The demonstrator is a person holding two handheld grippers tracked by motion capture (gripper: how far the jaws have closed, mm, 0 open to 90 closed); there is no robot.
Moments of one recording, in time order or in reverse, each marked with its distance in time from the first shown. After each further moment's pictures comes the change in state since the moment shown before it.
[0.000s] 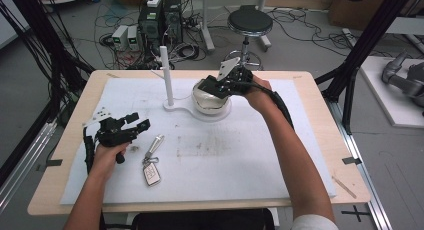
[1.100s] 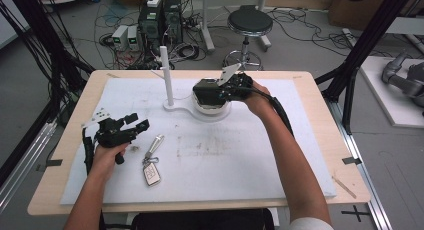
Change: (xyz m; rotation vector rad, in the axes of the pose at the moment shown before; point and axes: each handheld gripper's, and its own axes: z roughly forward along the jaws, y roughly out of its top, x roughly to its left) left arm 0.001 -0.001 -0.002 0.000 0.007 -0.006; right arm 0.007 -0.018 0.011 -0.010 0.030 0.056
